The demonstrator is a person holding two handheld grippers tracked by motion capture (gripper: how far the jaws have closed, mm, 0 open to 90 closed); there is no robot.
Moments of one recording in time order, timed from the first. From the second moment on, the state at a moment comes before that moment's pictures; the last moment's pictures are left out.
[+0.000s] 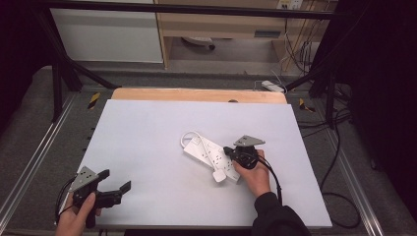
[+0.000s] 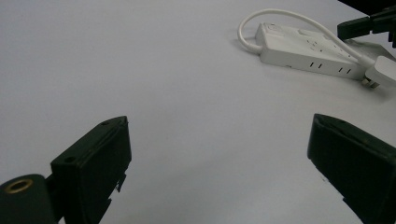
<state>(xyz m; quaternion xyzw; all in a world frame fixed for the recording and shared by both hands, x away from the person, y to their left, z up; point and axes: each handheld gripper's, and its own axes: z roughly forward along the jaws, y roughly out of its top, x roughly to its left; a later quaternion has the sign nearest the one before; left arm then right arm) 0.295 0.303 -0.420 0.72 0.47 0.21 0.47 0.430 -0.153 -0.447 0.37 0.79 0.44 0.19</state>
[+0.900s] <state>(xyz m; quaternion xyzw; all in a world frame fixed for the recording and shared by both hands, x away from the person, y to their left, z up) 0.296 0.303 -0.420 0.72 0.47 0.21 0.47 0.428 -0.161 -0.433 0.39 0.76 0.49 0.17</state>
